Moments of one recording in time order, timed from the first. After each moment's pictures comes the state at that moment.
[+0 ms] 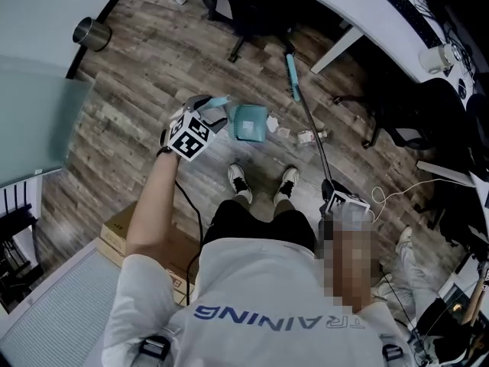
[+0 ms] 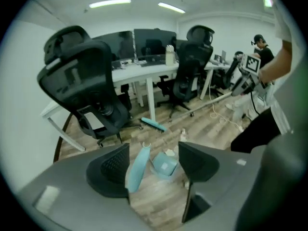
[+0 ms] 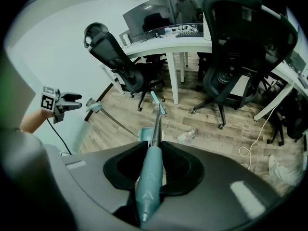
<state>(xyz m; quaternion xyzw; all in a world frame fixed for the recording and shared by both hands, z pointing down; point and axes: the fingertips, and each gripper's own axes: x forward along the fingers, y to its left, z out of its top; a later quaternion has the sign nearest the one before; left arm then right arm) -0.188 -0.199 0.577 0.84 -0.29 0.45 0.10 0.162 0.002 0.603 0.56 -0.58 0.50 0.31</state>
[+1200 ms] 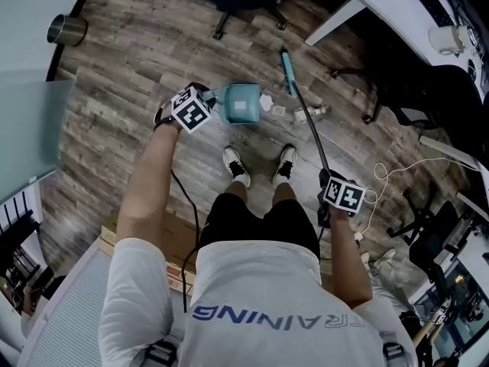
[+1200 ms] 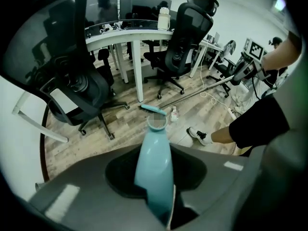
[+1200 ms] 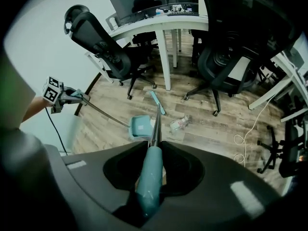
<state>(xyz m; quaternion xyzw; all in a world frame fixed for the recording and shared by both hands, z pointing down) -0.178 -0.222 0.714 0.80 -0.16 0.56 0.15 0.180 0.011 0.681 0.56 -0.52 0.54 0.36</state>
